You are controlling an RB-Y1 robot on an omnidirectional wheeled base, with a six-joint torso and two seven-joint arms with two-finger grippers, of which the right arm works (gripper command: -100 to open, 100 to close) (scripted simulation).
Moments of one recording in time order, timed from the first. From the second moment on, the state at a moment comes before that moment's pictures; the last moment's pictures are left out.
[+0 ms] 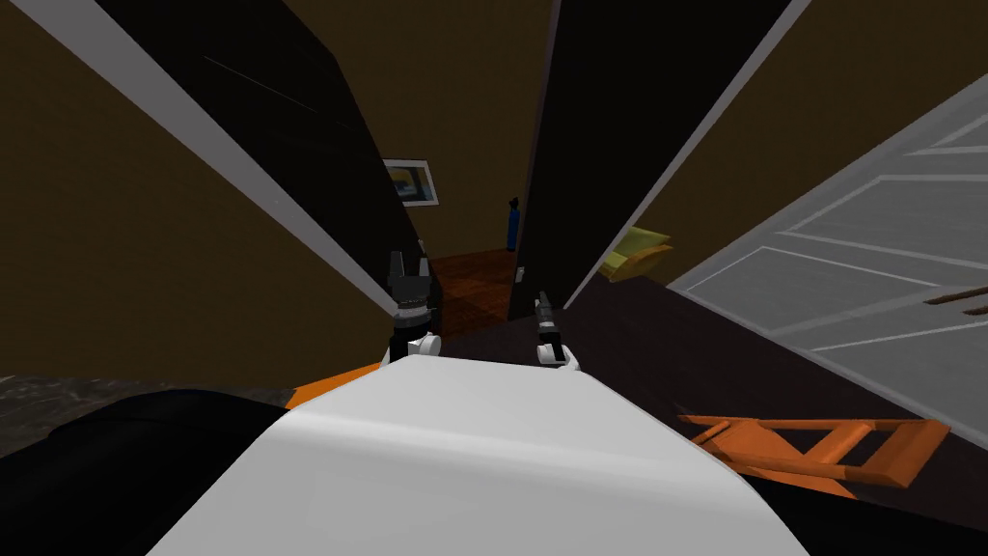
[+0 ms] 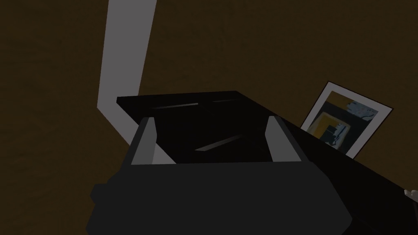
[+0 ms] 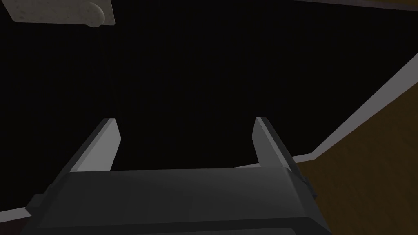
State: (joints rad) arm -0.01 -0.11 0.08 -1.03 -0.02 -0.78 -0.03
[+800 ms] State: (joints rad) arm -0.11 -0.11 0.08 -0.81 -0.03 -0.80 -0.07
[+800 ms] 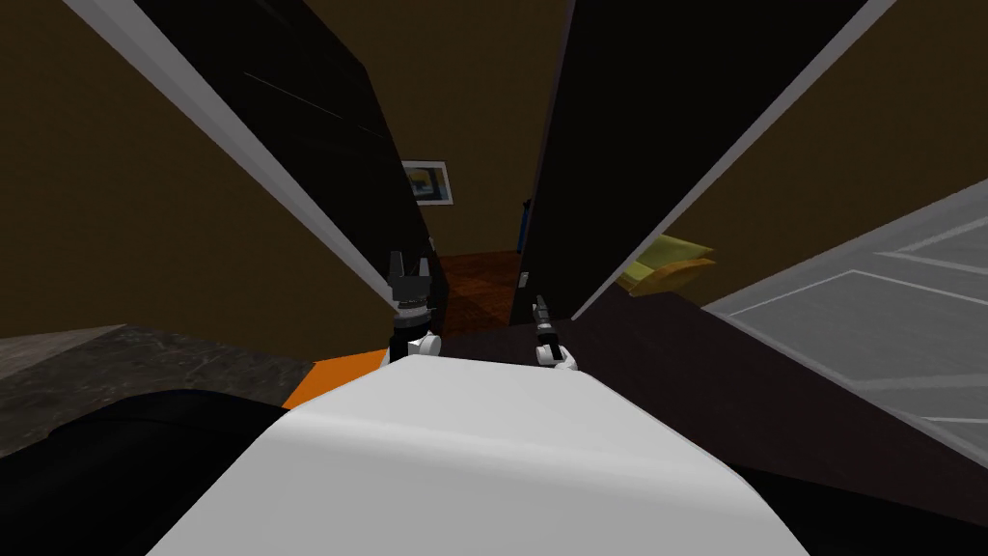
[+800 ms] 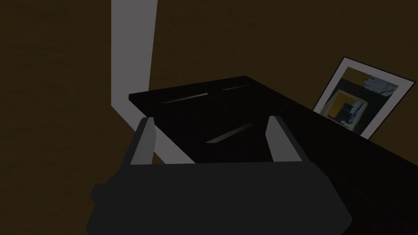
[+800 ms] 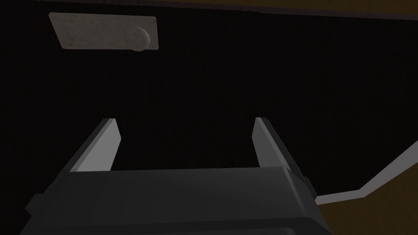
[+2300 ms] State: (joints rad) arm -0.21 -0.11 0.08 -0.55 -0.03 -0.84 -0.11
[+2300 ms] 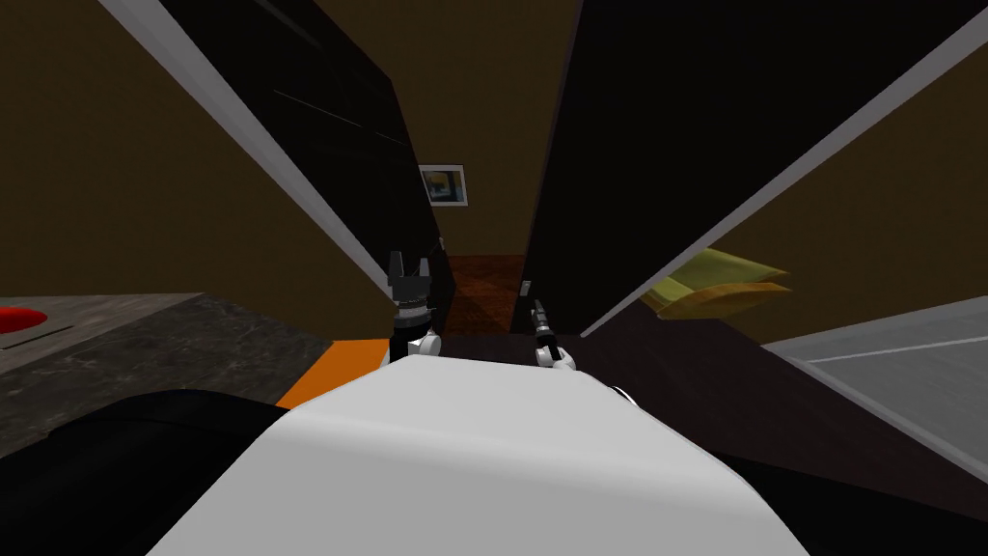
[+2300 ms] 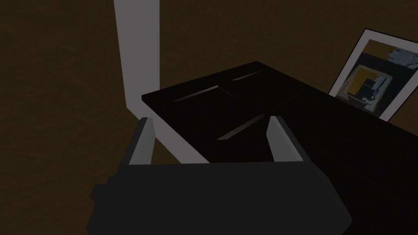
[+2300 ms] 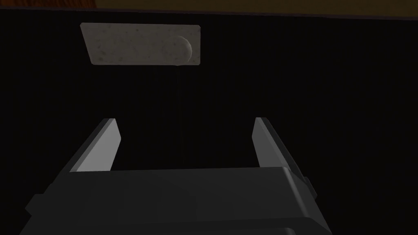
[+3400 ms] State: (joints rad) arm -0.21 -0.11 0.06 -0.53 -0.04 -0.86 -0.10
